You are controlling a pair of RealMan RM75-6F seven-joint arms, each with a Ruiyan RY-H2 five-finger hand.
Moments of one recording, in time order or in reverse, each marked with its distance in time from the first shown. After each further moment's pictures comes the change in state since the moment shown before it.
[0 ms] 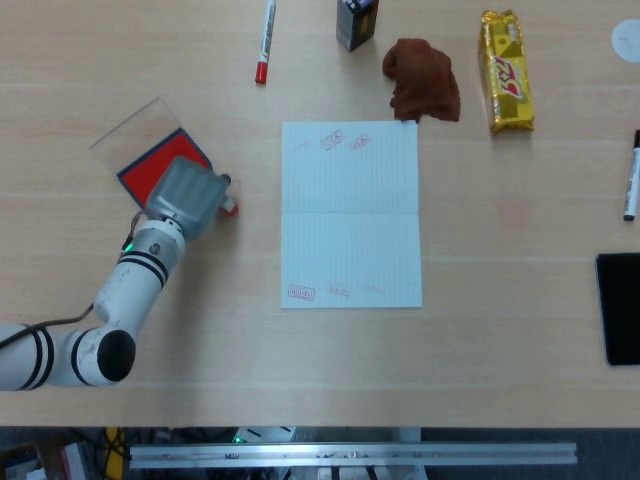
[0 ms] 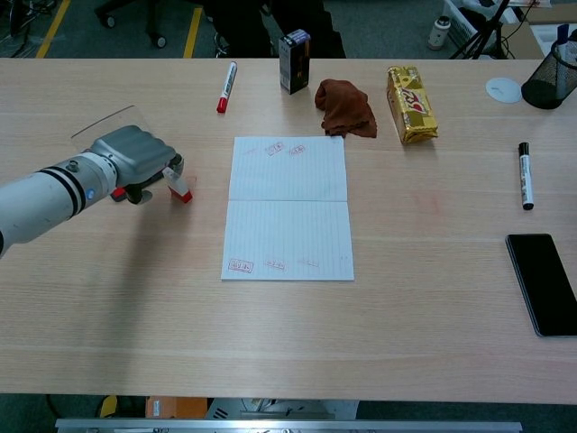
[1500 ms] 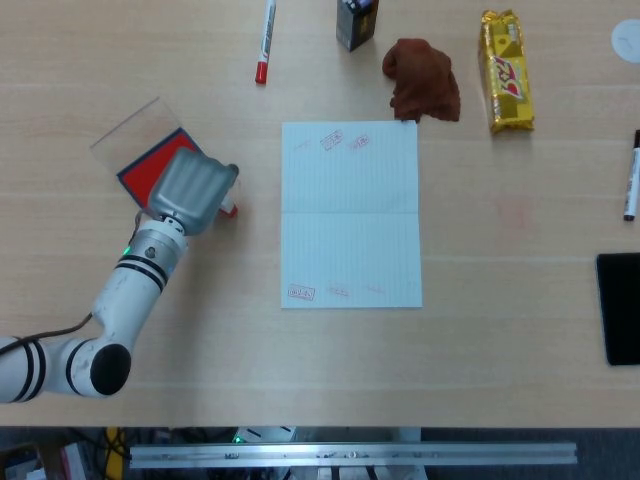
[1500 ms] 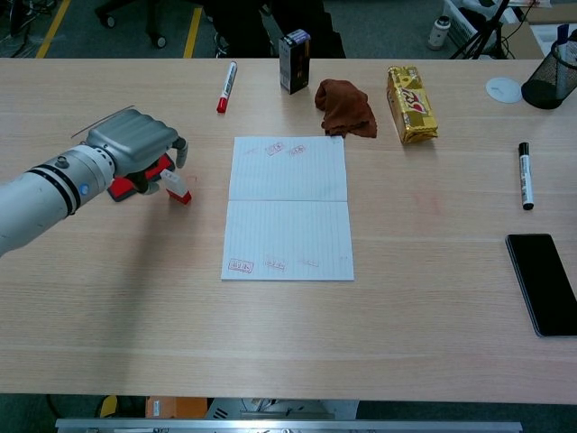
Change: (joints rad) left arm 0.077 -0.005 -0.044 -0.008 0.180 0.076 -0.120; right arm -0.012 0.004 -0.001 0.008 -0.010 0.018 0.014
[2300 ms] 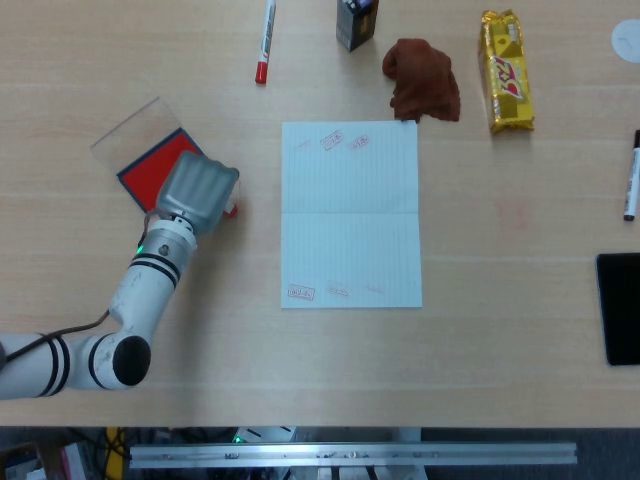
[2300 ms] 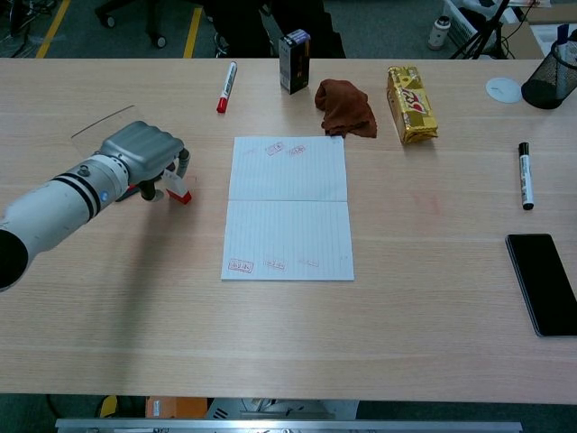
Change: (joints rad) left arm -0.003 -0.088 -0.025 0.094 -0.088 -0.018 0.069; right arm -0.009 0.003 -0.003 0.001 0.006 0.002 -0.001
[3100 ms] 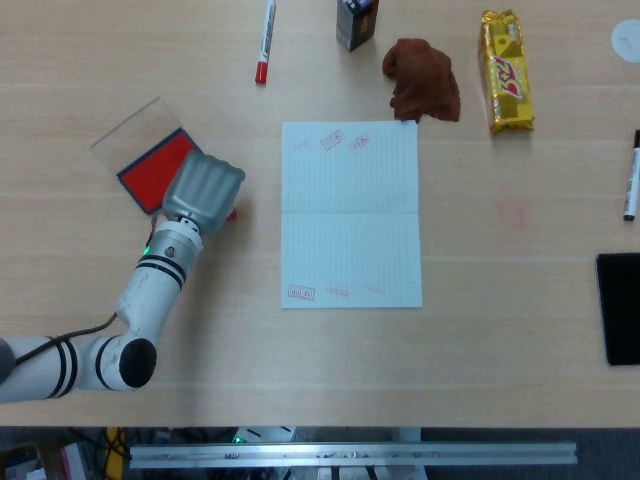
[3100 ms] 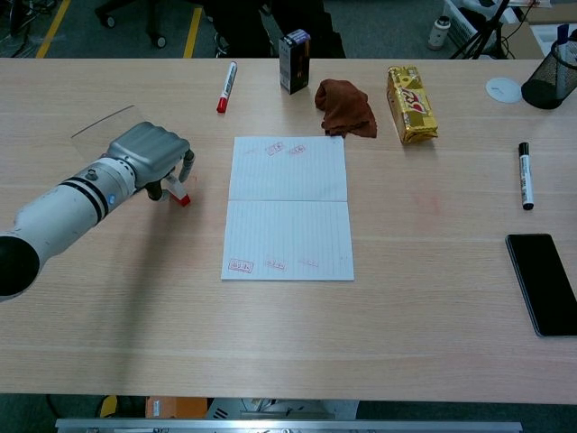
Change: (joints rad) left arm 0.019 -0.041 -0.010 0.046 0.051 0.006 -0.019; right arm -0.004 0.008 0.000 -0.008 0.006 -0.003 -0.007
